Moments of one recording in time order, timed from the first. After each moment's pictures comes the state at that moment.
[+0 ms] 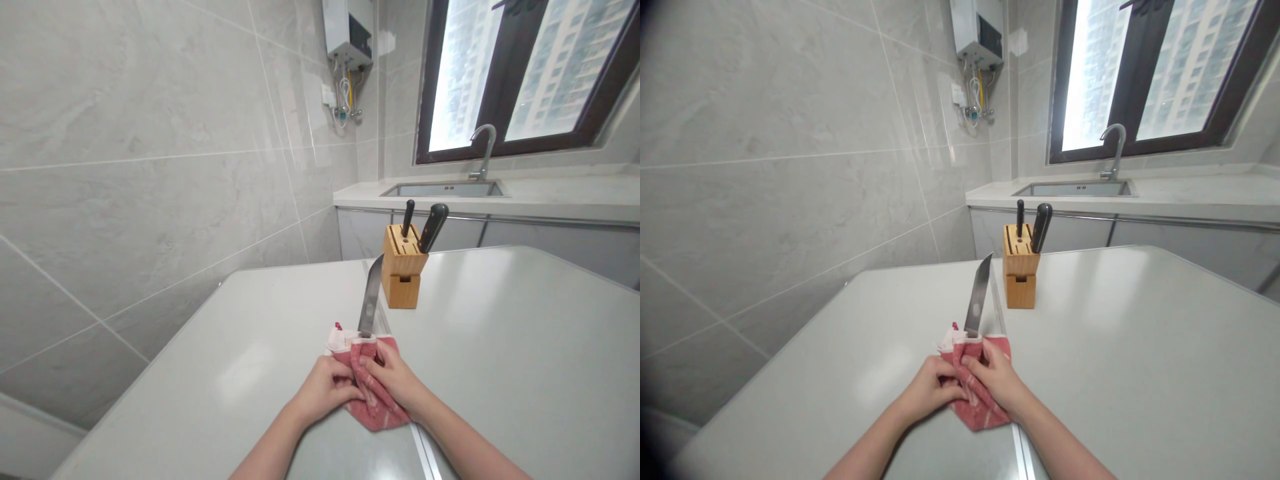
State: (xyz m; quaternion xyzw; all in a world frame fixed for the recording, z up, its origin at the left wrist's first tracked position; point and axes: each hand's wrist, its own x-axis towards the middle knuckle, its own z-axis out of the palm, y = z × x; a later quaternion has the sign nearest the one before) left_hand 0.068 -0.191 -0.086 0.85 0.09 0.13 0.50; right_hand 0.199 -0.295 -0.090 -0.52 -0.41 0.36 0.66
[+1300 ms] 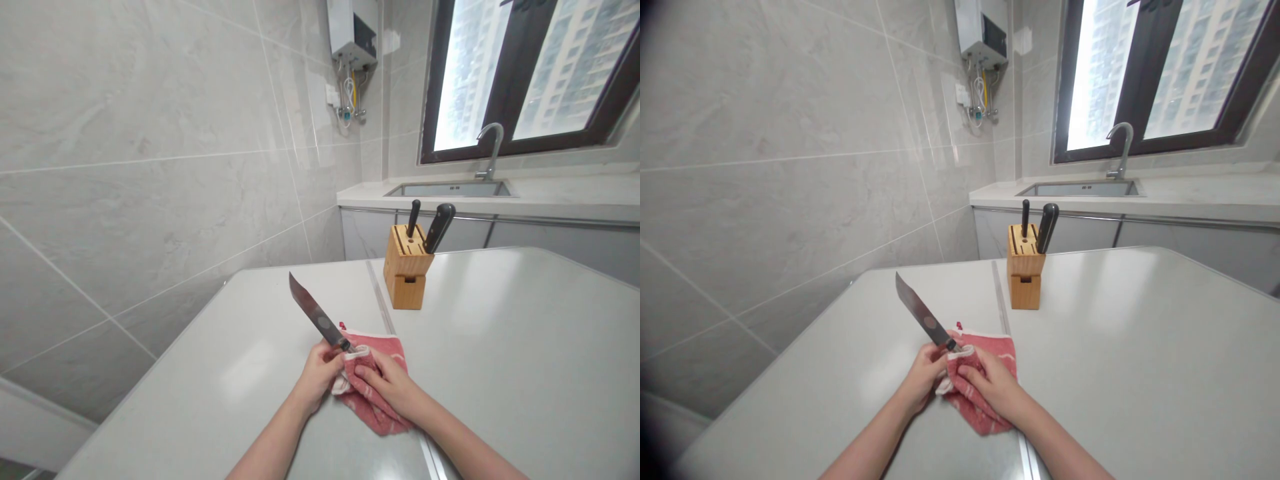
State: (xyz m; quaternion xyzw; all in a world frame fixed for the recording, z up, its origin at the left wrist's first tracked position) left_hand 0.073 -0.187 -0.082 0.58 0.14 0.26 0.76; right_hand 0.192 -0.295 -0.089 -0.56 -0.54 0.30 0.55
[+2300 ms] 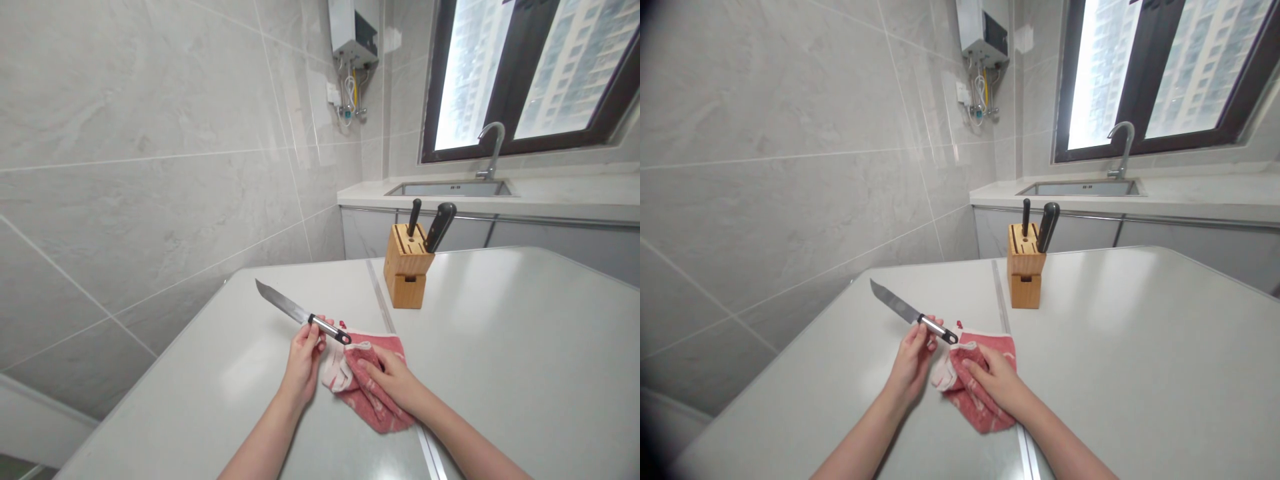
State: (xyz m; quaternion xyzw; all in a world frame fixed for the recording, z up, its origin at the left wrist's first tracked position) left_hand 0.074 -0.169 -0.077 0.45 0.20 0.42 0.77; right_hand 0.200 -0.295 -0.091 -0.58 -0.52 0.29 0.55
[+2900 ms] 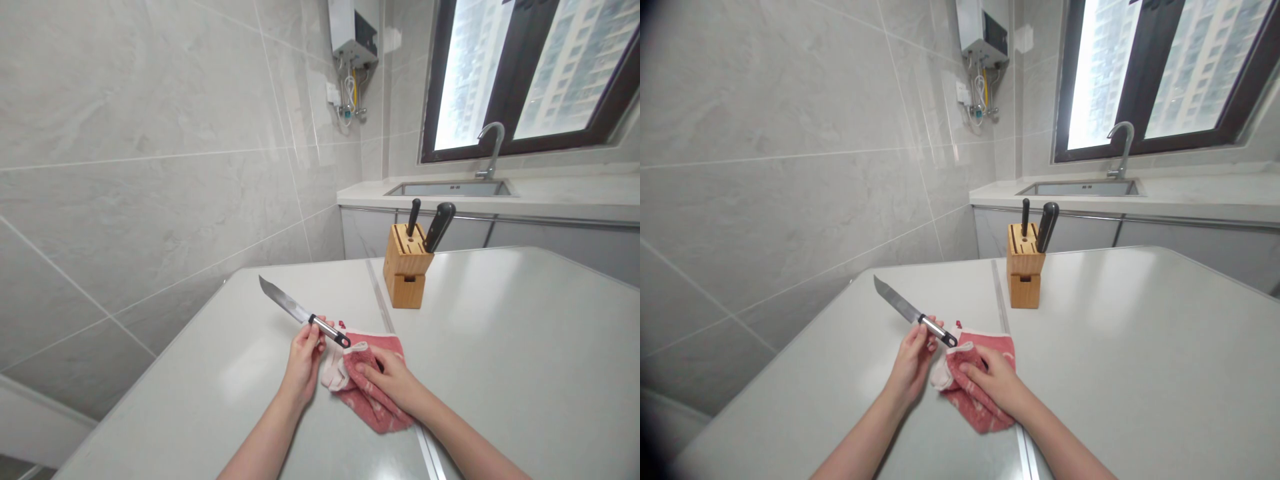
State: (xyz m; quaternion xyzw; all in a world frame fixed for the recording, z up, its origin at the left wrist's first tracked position) left_hand 0.073 -0.169 -0.080 0.44 0.21 0.41 0.77; right_hand 0.198 -0.297 -0.087 -0.59 -0.52 0.29 0.54
